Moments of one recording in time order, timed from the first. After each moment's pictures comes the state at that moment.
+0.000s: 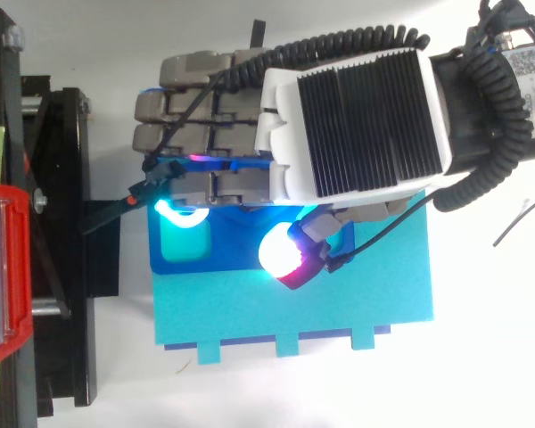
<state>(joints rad) 0.01 -2.27 -1.06 -3.10 -1.78 -1.50</state>
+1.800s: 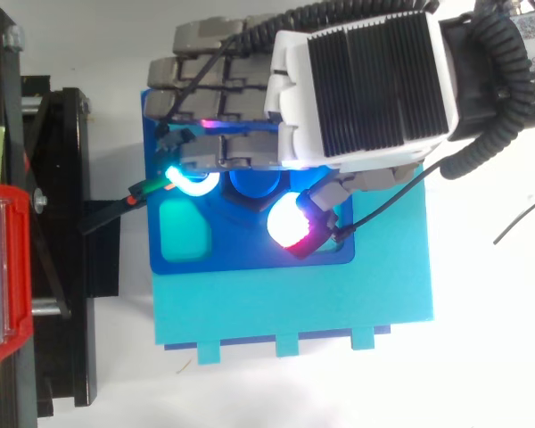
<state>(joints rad) -0.02 -2.27 -1.06 -3.12 -1.79 -1.50</state>
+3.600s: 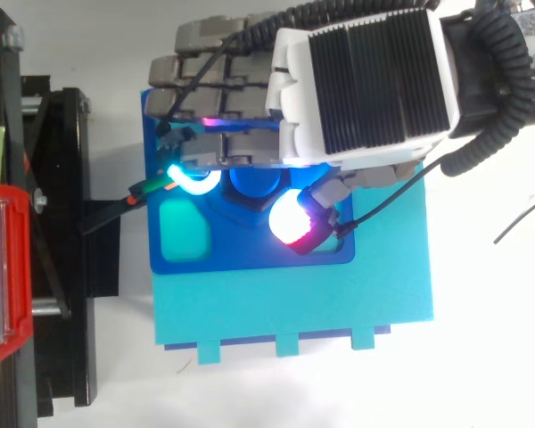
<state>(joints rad) -0.02 -2.27 -1.06 -3.12 -1.79 -1.50</state>
